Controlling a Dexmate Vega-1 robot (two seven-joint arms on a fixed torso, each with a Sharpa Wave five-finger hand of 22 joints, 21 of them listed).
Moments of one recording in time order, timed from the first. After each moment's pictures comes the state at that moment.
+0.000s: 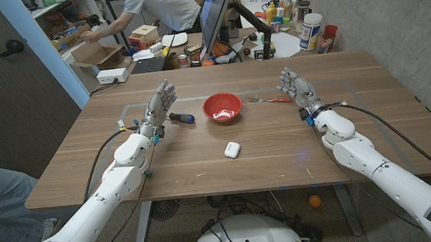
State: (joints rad) left arm 0.87 0.53 0.37 -1.33 -0.67 -0.32 -0.08; left_hand 0.26 0.05 0.34 0.01 0.18 0.13 0.13 0.18 0.17 0.09 0.09 0.20 0.20 0.02 0.10 0.18 0.18 0.01 0.06 0.20 0.17; right arm -0.90 -0.49 -0.37 -1.40 0.62 0.29 -0.02; right_hand 0.35 0.09 0.28 -0.01 0.19 0.18 0.08 0.20 0.18 0.20 0.11 0.22 0.19 0.11 0.05 0.21 0.27 0.33 0.02 0.27 0.17
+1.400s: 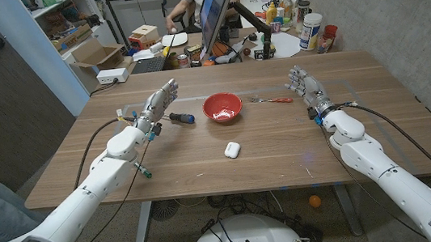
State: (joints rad) left arm 0.85 0.66 0.40 -1.44 -0.52 -0.20 -0.04; left_hand 0.30 0.09 0.38 -0.03 0.18 0.14 0.12 0.19 0.18 0.09 0.09 0.21 0.20 0.02 0.11 0.19 0.18 -0.01 0.09 0.20 0.17; right arm -0.94 -0.47 -0.24 -1.40 0.59 0.26 0.04; right_hand 0.35 0.09 0.28 -0.01 0.19 0.18 0.08 0.20 0.18 0.20 0.11 0.22 0.19 0.11 0.05 0.21 0.26 0.33 0.02 0.26 0.17
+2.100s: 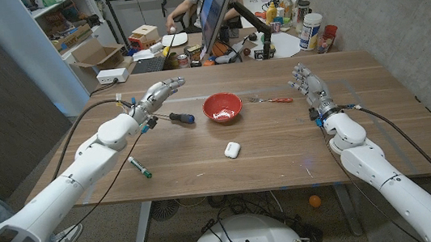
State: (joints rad) left arm 0.77 0.79 0.45 -1.49 -0.36 -0.20 -0.16; left_hand 0.47 0.12 0.46 -0.15 0.18 0.14 0.07 0.20 0.18 0.01 0.07 0.20 0.22 -0.01 0.13 0.19 0.18 -0.08 0.20 0.19 0.18; right arm -1.03 -0.45 -0.22 -1.53 0.54 0.29 -0.09; right_hand 0.35 0.09 0.28 -0.01 0.19 0.19 0.07 0.20 0.18 0.20 0.11 0.21 0.19 0.11 0.05 0.21 0.26 0.32 0.03 0.25 0.17
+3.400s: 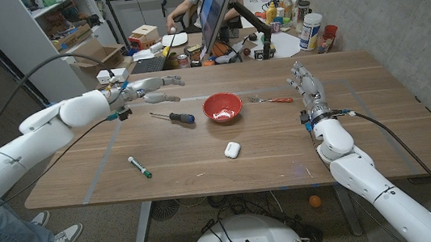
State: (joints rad) left arm 0.72 1.10 0.44 -1.69 0.13 -0.31 -0.29; left_hand 0.68 0.10 0.53 -0.19 0.19 0.16 0.03 0.22 0.20 -0.10 0.08 0.21 0.24 -0.04 0.15 0.19 0.18 -0.17 0.21 0.18 0.18; right arm -1.09 -0.43 -0.28 -1.66 0.43 0.30 -0.30; right_hand 0.35 0.09 0.28 -0.02 0.19 0.19 0.07 0.20 0.18 0.21 0.11 0.21 0.19 0.11 0.05 0.21 0.25 0.32 0.03 0.24 0.17
